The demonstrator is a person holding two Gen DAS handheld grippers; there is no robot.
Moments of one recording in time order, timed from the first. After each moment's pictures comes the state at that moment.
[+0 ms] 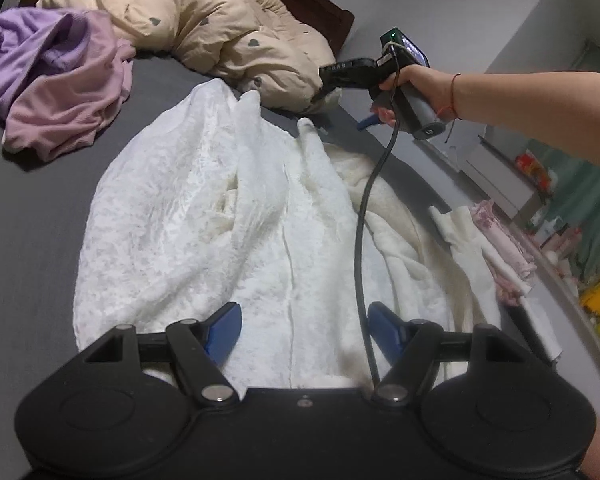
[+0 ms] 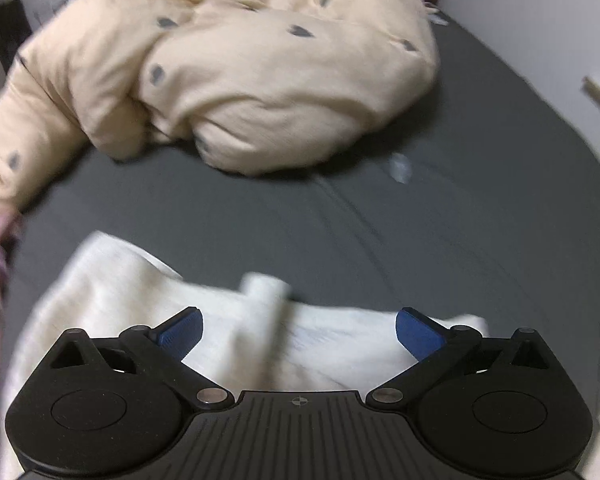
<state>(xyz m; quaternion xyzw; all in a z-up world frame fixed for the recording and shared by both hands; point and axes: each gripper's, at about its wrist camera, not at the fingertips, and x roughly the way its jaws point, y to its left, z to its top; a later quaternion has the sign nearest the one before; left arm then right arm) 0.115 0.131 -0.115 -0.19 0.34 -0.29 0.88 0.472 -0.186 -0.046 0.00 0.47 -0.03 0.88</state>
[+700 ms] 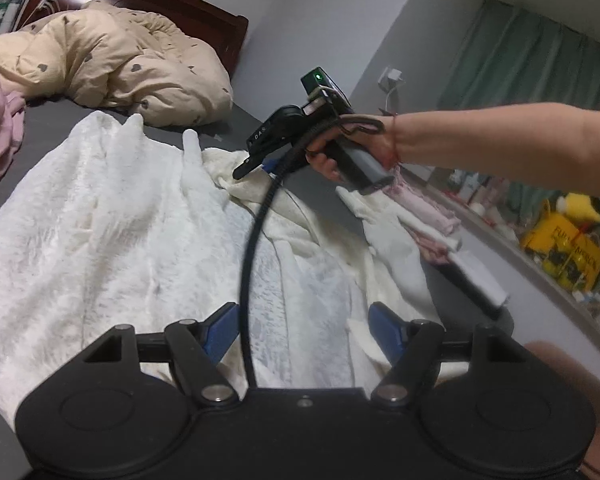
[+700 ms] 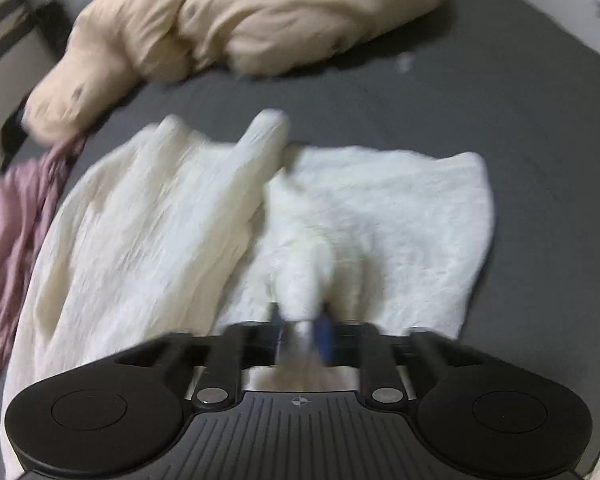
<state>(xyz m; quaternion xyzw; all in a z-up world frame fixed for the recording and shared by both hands) 0.063 0.081 -0.096 -0.12 0.28 -0.40 0.86 0.354 -0.241 -0.078 0.09 0.47 0.04 0.88</state>
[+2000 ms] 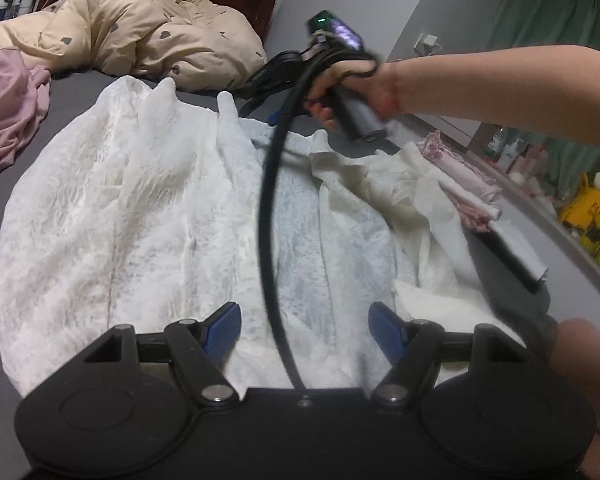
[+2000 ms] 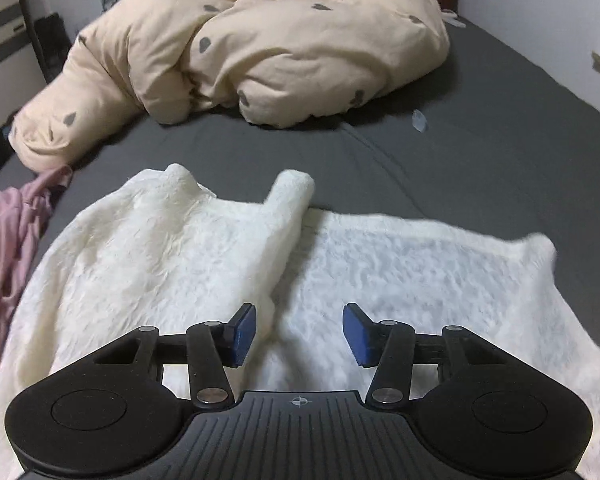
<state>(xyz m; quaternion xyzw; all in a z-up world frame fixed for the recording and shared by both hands) 0.075 0.084 -0.112 -0.10 0.33 -0.36 0.87 0.398 -0.182 -0.090 0.03 0.43 0.04 0.90</state>
